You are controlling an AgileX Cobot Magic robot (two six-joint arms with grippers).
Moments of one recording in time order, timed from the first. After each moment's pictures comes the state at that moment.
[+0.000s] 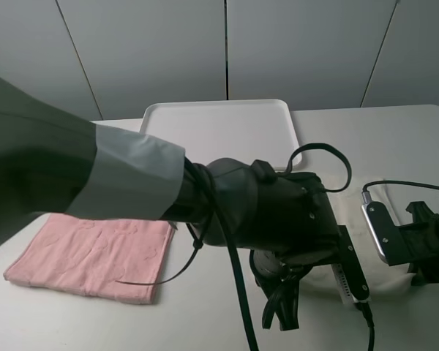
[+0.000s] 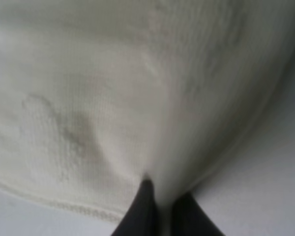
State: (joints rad) left arm -1.20 2.26 -1.50 0.35 0.80 -0.03; right arm 0.11 1.60 -0.37 -0.25 0.38 -1.19
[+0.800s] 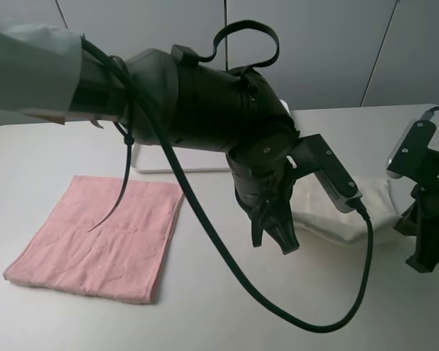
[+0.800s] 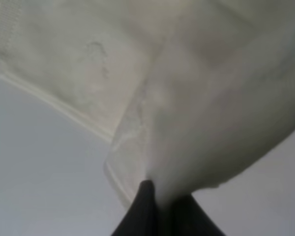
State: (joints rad) left arm -1.05 2.10 -1.50 0.29 0.74 -0.02; right arm 0.11 1.30 -0.43 0.04 0.40 -0.74
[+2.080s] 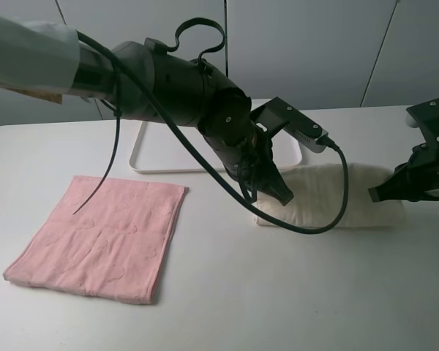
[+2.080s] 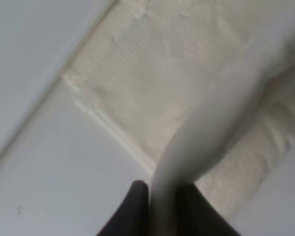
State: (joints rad) left arm -0.88 2.13 -1.50 0.18 0.51 -0.09; right arm 0.06 1.45 -0.46 0.04 0.08 -0.26
